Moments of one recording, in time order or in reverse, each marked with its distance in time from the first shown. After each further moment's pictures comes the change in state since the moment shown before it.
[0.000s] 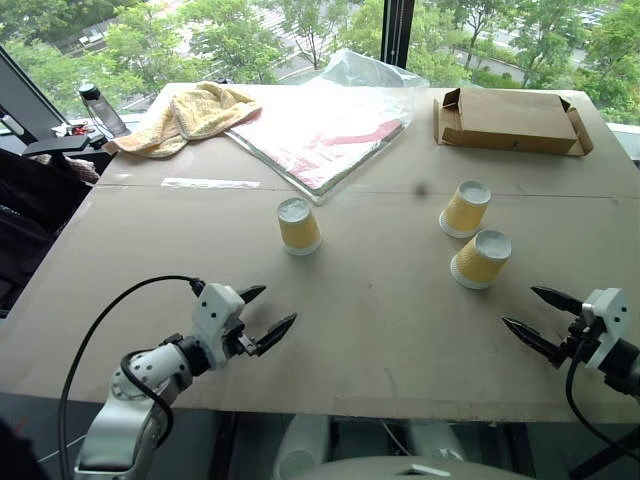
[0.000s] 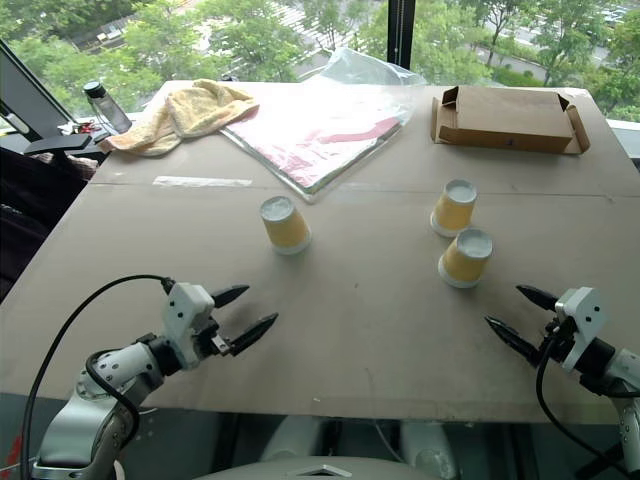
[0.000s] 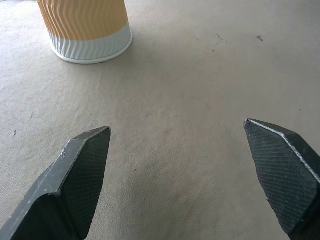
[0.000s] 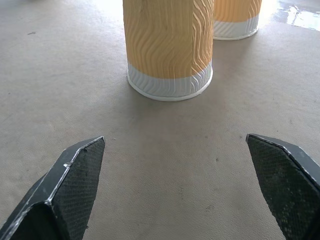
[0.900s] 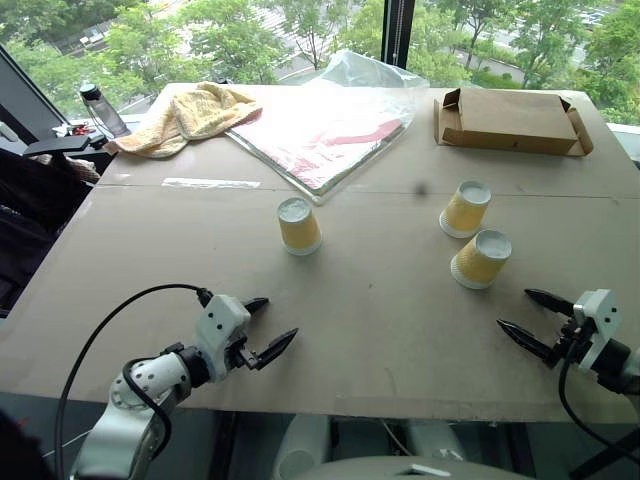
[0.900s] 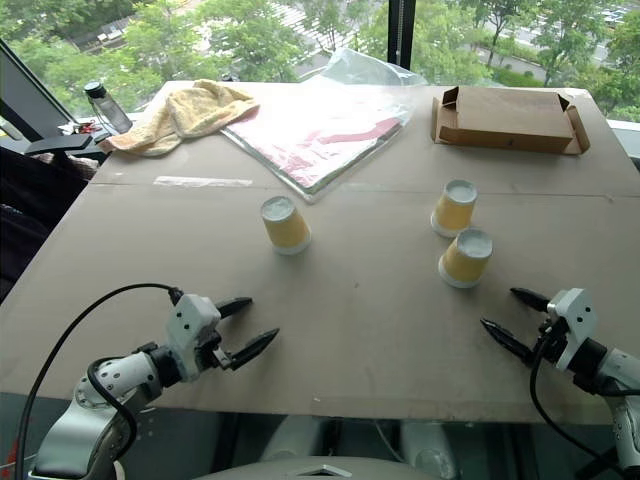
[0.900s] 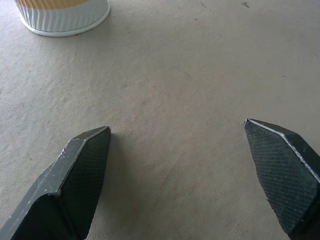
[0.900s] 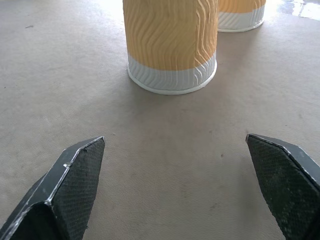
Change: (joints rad) left arm 0.060 0.033 -0.029 -0.023 0.037 -0.001 -0.001; right arm -0.017 0.007 0.011 0.033 -0.018 -0.011 0.006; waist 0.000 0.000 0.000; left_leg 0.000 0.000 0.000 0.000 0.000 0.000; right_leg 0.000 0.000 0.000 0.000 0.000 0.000
